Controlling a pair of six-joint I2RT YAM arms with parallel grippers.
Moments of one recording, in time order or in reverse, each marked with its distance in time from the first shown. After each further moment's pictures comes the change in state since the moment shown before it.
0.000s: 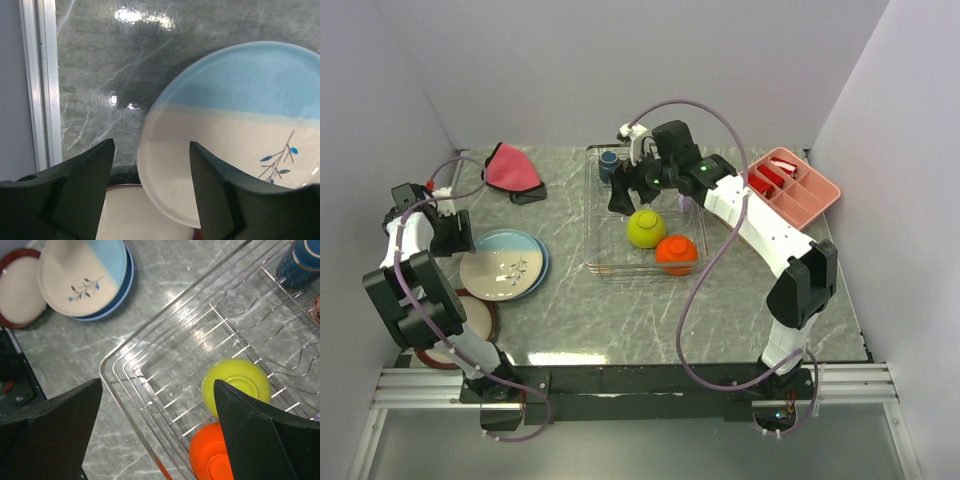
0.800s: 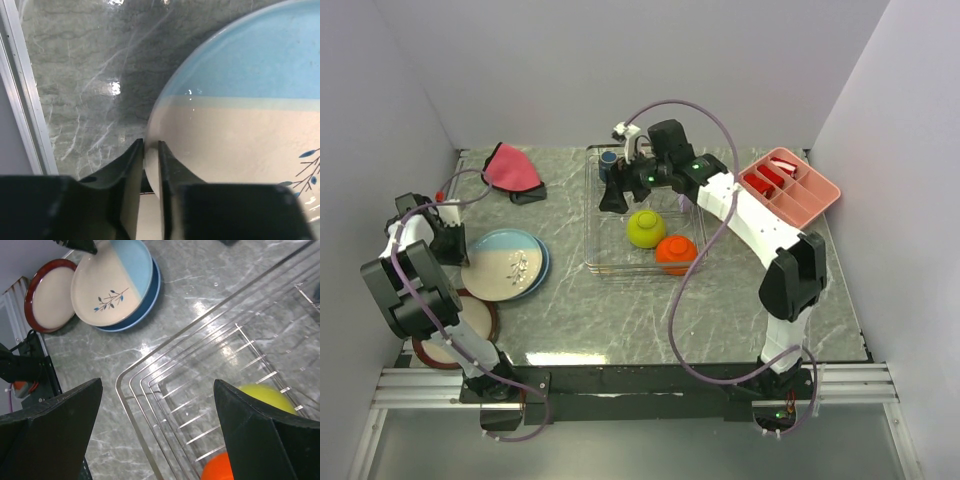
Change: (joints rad) left arm 0.022 0.090 -0.033 -0.001 0.033 0.132; right arm -0.010 0.056 0.016 0.087 -0.139 0.050
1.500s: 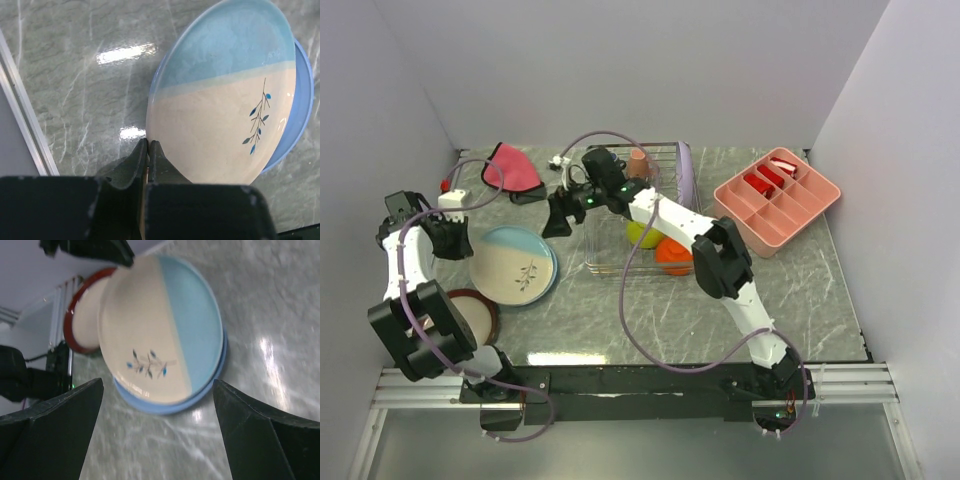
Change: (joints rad) left arm 0.000 -0.264 -0.046 -0.089 0.200 0.182; right arm 0.171 0.491 0.278 0.291 -0.241 0.079
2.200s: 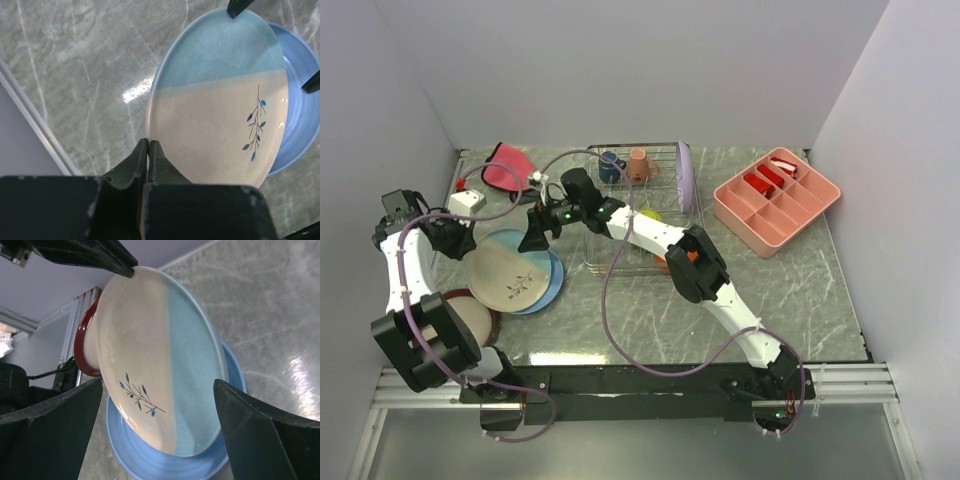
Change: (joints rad) left arm -0.002 -0.085 0.005 -0.077 0.148 0.340; right arm 0.083 0.215 0.129 0.257 -0.039 0.202
